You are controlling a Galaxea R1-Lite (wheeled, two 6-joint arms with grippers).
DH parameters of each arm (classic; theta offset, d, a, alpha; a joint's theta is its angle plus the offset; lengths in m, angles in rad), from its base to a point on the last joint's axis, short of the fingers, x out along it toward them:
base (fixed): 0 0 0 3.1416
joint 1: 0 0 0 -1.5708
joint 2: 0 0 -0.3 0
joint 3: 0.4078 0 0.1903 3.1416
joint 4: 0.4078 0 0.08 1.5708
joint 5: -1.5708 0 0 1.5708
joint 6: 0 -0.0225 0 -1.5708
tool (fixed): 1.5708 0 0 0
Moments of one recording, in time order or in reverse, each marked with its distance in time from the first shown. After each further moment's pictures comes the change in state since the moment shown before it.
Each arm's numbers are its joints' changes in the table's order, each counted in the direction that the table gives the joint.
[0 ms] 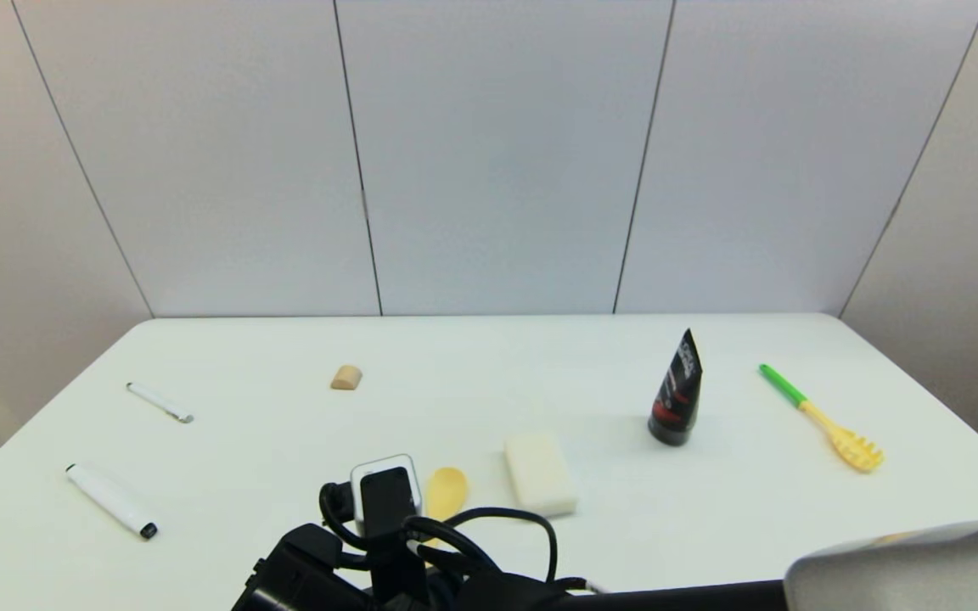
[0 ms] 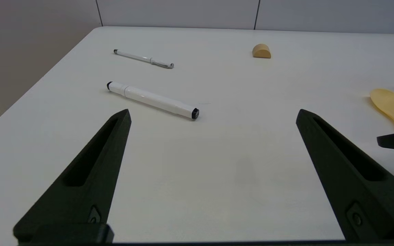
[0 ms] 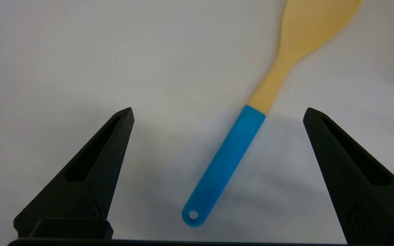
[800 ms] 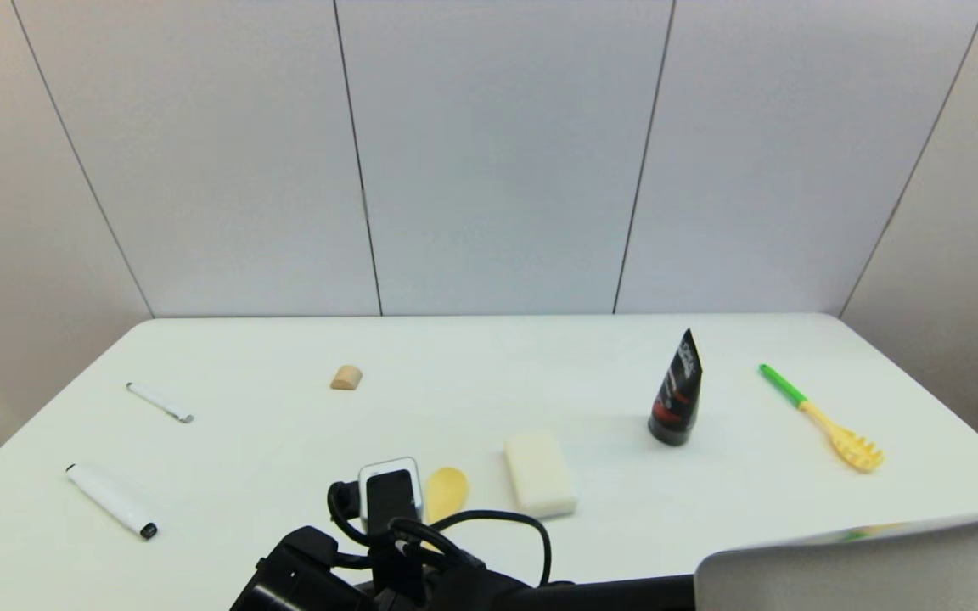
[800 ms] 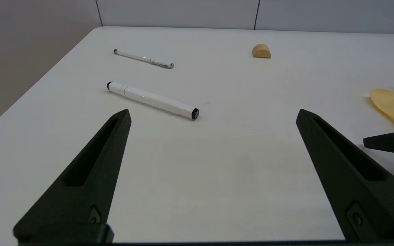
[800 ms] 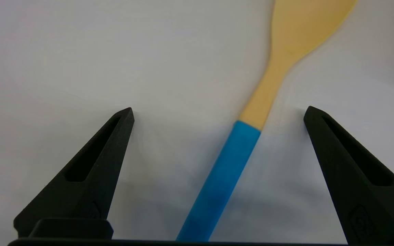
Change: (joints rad) left arm 0.000 0.000 0.000 0.000 0.000 0.000; right arm 0.017 -0.057 0.030 0.021 -0.040 -0.047
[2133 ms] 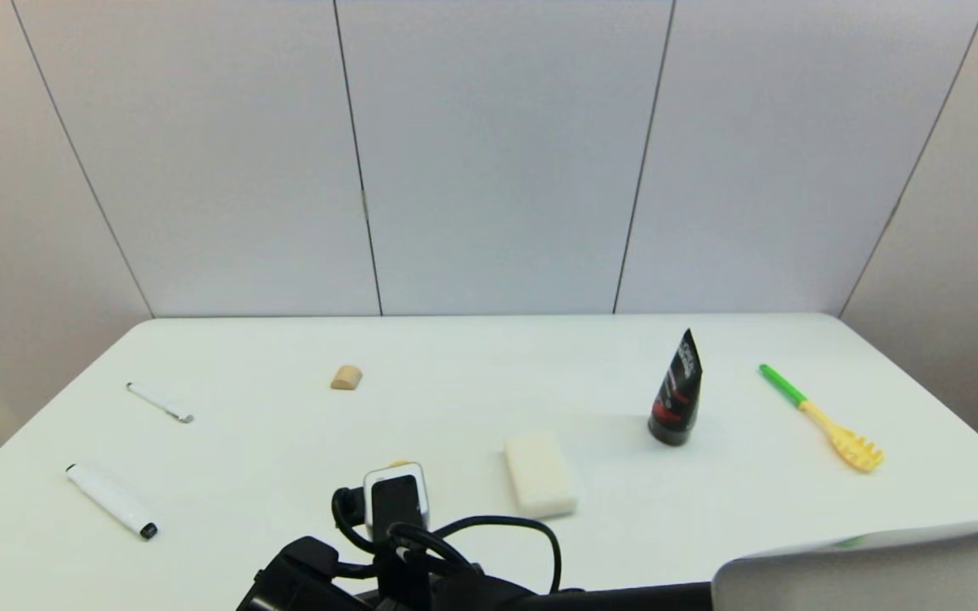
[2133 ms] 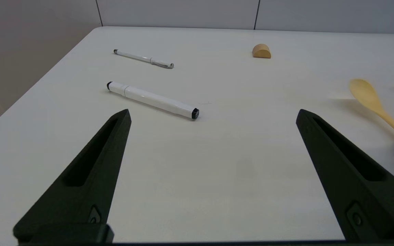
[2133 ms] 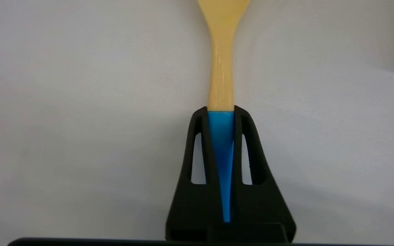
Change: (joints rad) left arm 0.000 0.000 0.000 0.000 0.000 0.000; right arm -0.013 0.013 -0.002 0.047 -0.002 -0.024
